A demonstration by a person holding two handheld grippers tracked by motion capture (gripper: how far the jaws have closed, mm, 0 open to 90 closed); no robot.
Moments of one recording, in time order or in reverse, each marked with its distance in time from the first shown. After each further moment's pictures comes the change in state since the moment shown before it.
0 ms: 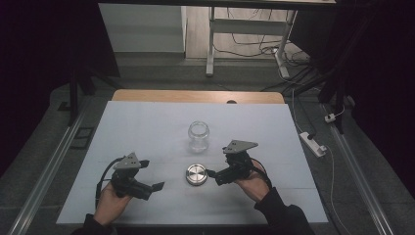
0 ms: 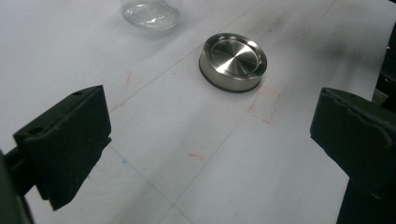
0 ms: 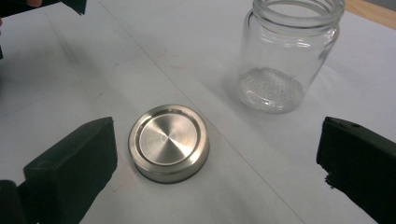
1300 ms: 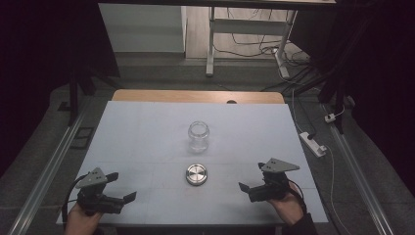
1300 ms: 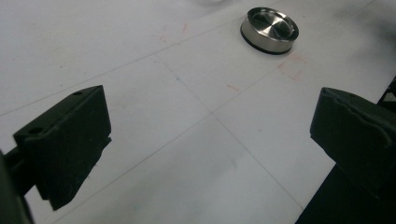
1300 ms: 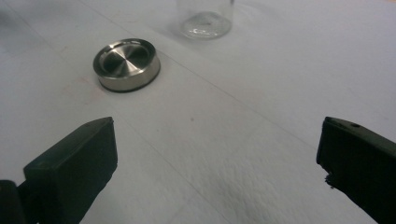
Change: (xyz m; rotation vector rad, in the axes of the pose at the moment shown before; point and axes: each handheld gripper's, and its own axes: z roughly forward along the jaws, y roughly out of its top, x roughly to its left) left arm 0.004 -0.058 -0.062 -0.035 0.128 -0.127; right arm -0.012 -0.071 -0.081 -0.006 -0.158 0.112
